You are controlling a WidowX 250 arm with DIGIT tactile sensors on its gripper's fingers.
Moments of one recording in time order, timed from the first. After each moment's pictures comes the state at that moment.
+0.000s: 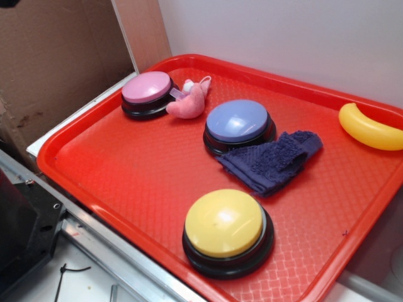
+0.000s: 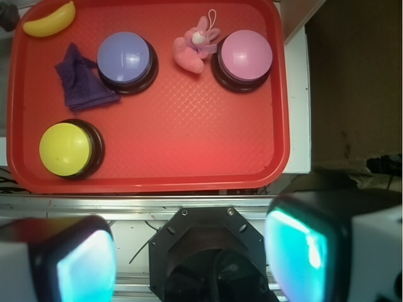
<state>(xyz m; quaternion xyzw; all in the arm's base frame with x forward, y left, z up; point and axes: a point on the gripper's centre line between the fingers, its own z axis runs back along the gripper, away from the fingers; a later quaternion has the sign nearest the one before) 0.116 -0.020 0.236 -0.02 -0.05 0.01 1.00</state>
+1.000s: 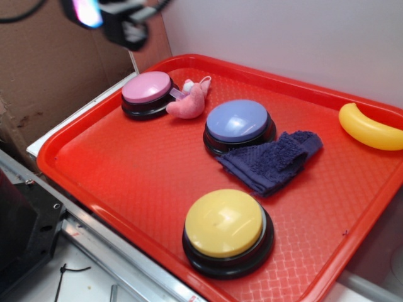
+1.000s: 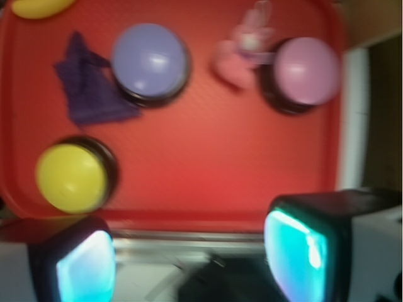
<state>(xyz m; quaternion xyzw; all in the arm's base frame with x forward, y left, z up) 0.198 -0.082 0.165 -0.04 0.03 -0.02 1.00</state>
